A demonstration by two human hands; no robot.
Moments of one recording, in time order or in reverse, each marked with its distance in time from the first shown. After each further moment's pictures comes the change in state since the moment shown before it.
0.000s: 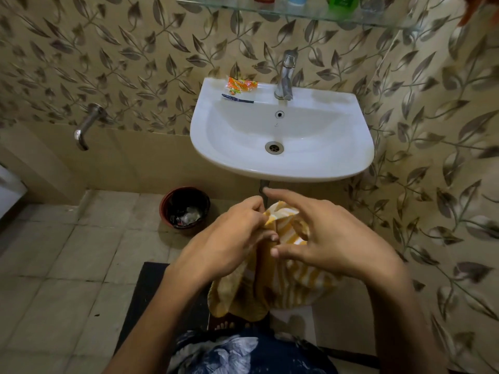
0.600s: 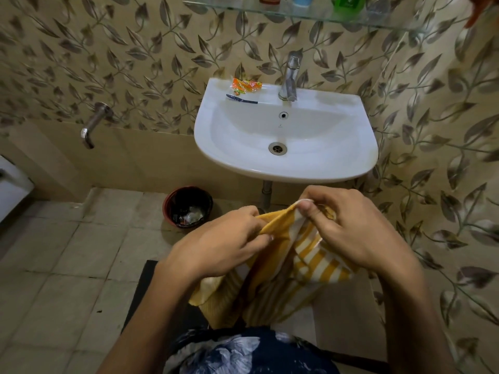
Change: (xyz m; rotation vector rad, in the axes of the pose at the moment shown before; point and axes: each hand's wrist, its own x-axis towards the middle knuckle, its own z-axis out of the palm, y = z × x) left_hand -0.008 0.000 -0.012 0.032 -0.194 -0.076; right_hand -0.005 0.017 -0.010 0.100 0.254 -0.041
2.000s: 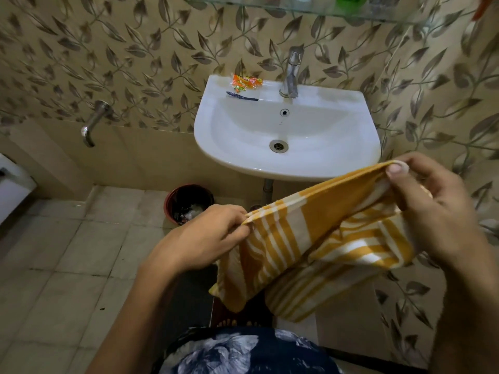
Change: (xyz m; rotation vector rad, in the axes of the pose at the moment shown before) left_hand 0.000 -0.020 -0.004 -0.078 0.085 -0.010; right_hand -0.013 0.046 -0.035 0.317 0.429 0.074
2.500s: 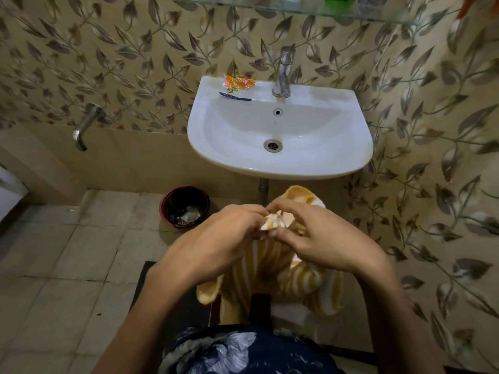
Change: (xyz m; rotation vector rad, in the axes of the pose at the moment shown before) left_hand 0.007 0.017 0.012 0.123 0.097 0.252; right_hand -0.013 -0.028 0.073 -0.308 -0.677 -0.068
